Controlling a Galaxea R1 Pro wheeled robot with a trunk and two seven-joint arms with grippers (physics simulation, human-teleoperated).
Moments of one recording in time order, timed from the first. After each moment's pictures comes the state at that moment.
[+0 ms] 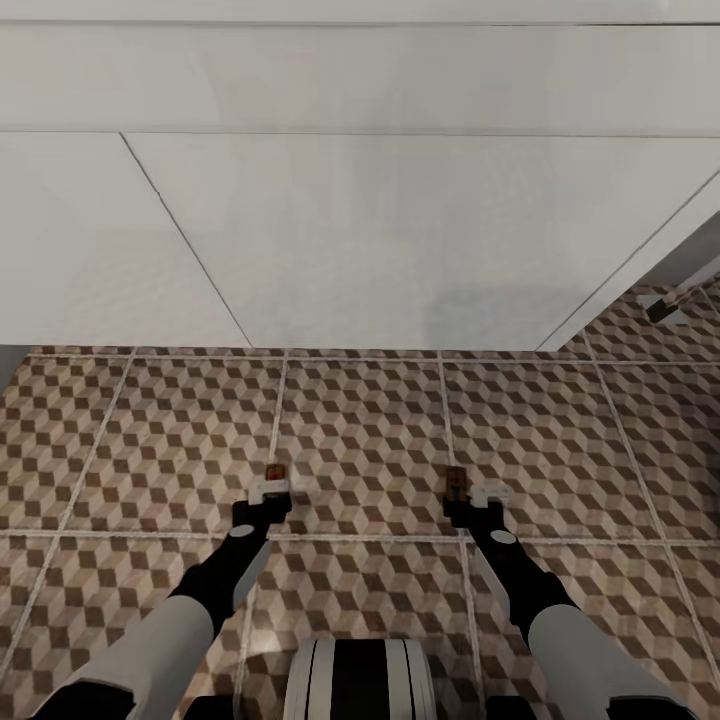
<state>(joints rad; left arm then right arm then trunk) -0.74 -0.07 -0.14 -0.48 0.12 0.02 0.27 -0.71 0.02 0.00 -0.51 0.02 0.00 -0.10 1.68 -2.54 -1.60</state>
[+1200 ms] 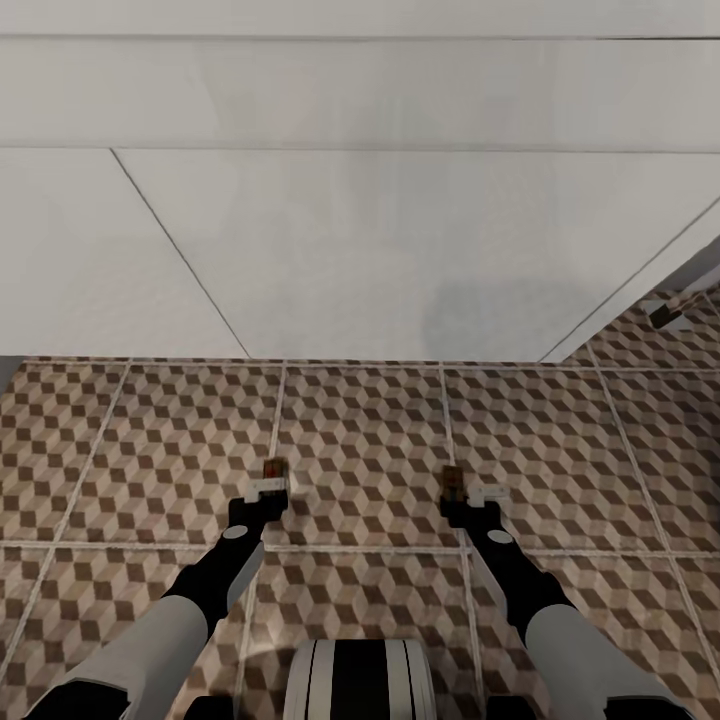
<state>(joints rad) -0.74 -0.05 -0.14 -0.48 0.12 -0.03 0.23 -0.71 0.03 0.01 -0.52 0.03 0.01 -0.10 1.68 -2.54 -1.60</state>
